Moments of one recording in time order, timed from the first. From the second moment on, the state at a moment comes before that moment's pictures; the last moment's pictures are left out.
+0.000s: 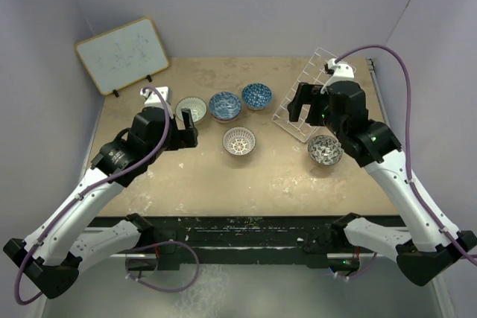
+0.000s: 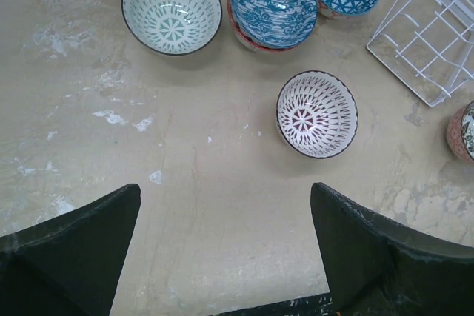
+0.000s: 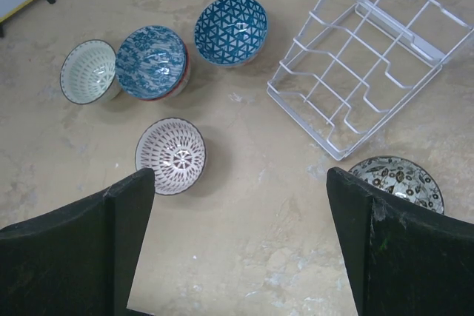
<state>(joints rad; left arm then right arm) -0.61 0.94 1.08 -0.73 -0.34 -0.52 0.49 1.08 1.28 -0.67 0.25 0.38</state>
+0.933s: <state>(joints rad) -0.78 1.35 1.05 -0.28 -0.04 -0.24 0.31 1.09 1.35 -0.77 0.22 0.39</state>
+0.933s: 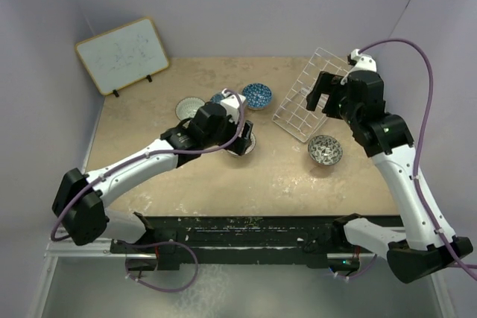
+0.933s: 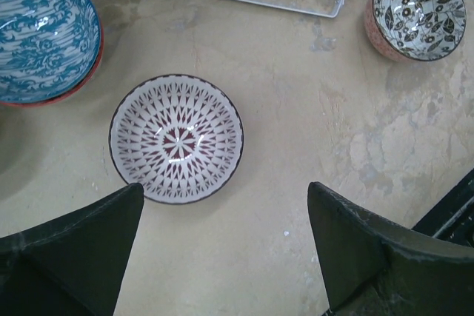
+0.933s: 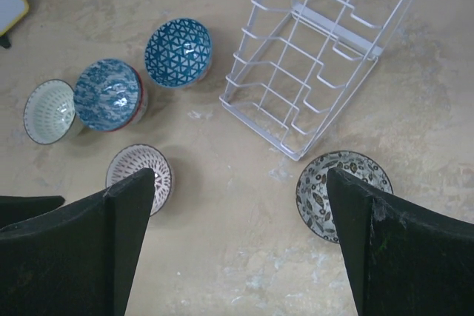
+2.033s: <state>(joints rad) -0.87 1.87 1.23 -0.13 -0.12 -0.13 0.15 1.02 1.38 -0.81 0.12 0.31</state>
